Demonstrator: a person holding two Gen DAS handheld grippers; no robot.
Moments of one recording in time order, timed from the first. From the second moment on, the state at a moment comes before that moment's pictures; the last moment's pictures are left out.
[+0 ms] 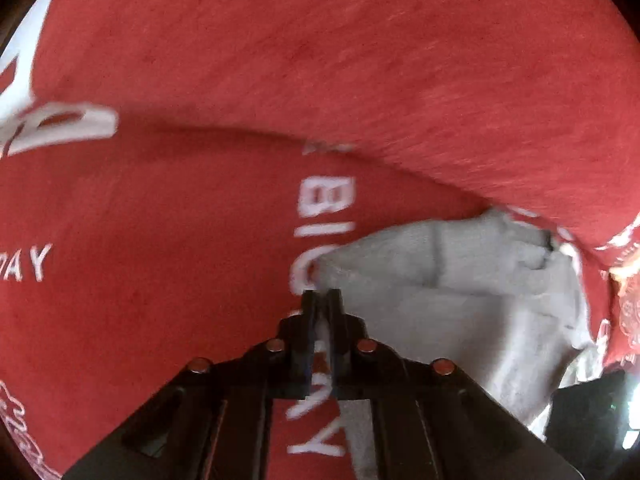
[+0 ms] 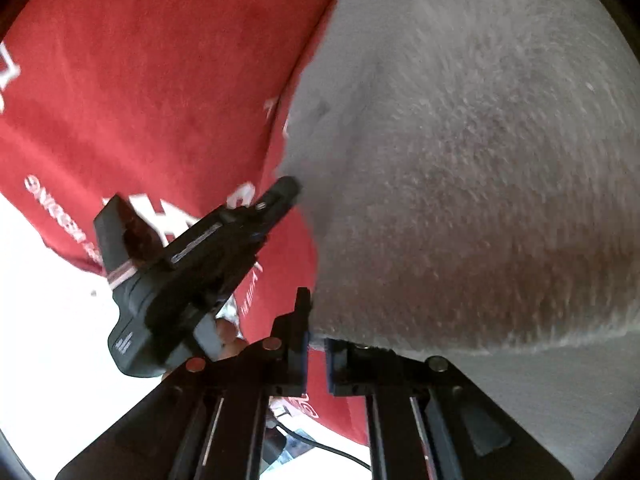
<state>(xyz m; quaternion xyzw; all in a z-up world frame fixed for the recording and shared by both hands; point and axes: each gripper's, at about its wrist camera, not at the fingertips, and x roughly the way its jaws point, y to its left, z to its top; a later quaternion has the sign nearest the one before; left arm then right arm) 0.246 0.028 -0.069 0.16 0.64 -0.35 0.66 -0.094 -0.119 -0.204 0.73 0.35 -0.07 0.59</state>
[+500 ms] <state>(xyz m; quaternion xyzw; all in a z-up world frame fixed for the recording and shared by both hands) 0.210 0.049 -0.029 0.16 0.61 -0.35 0.69 -0.266 -0.200 -0.175 0.66 0.39 -0.27 0.59</state>
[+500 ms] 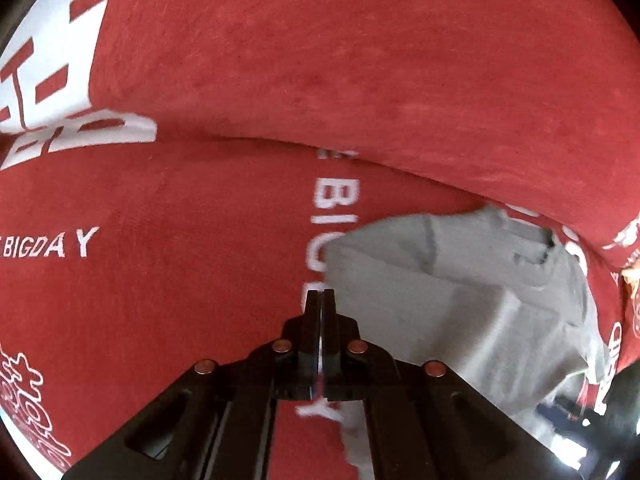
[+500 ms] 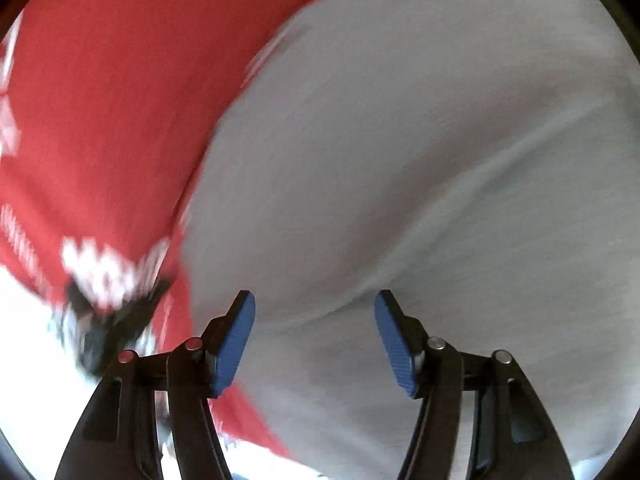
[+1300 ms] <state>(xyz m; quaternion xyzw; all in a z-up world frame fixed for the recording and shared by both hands) 0.155 0.036 -0.052 0.25 0.59 -0.29 0.71 -0.303 -0.297 -0.172 0.47 0.46 -0.37 0.66</state>
